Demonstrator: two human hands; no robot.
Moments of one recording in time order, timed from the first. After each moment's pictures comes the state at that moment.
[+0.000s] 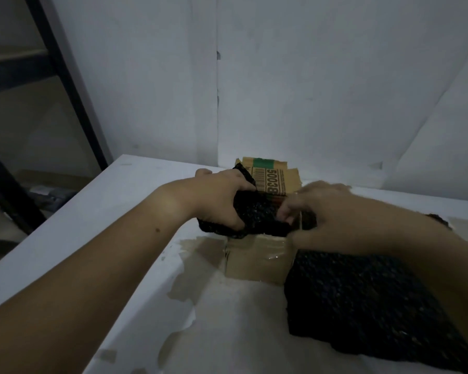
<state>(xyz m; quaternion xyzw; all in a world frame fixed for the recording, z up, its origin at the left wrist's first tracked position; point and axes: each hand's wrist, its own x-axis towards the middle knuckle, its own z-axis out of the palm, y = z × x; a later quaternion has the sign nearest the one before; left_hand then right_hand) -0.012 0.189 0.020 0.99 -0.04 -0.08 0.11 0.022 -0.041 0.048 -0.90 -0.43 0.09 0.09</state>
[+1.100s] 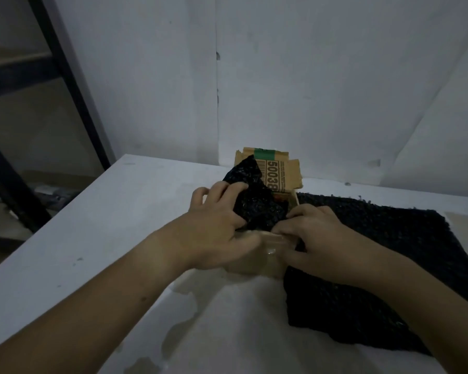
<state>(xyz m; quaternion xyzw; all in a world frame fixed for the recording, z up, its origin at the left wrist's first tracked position) -0.074 0.163 -0.005 0.99 -0.10 0.04 0.10 0.002 -0.049 -0.006 -0.87 -0.48 0.03 0.11</state>
